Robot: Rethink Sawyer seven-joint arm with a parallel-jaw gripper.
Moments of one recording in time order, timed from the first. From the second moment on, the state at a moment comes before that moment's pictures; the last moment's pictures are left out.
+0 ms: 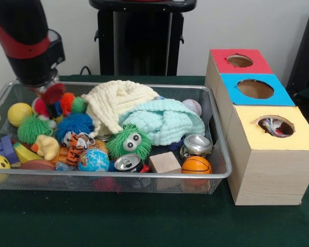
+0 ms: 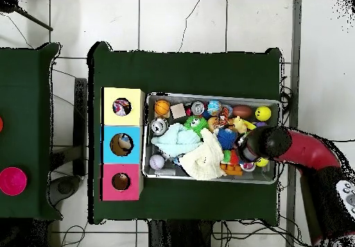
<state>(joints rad) -0.78 -0.47 0.27 1.48 -0.48 0.84 2.26</state>
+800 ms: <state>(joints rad) -0.57 -0.35 0.17 1.49 -0.45 0.67 2.26</state>
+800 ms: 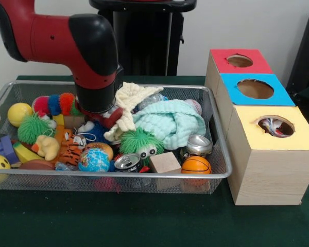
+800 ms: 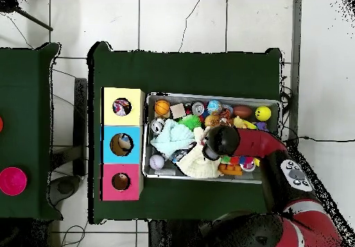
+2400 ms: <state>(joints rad) -0.24 -0.35 -0.10 1.68 0.18 0.31 2.60</state>
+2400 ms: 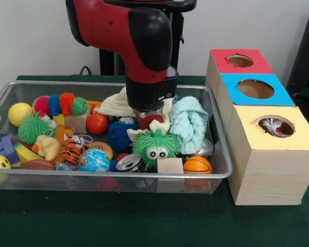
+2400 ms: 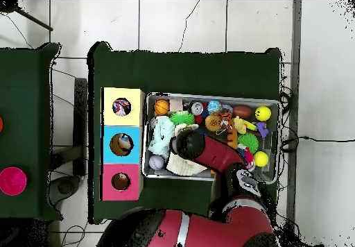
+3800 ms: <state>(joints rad) -0.59 -0.29 0.13 1.40 -0.22 0.78 2.28</state>
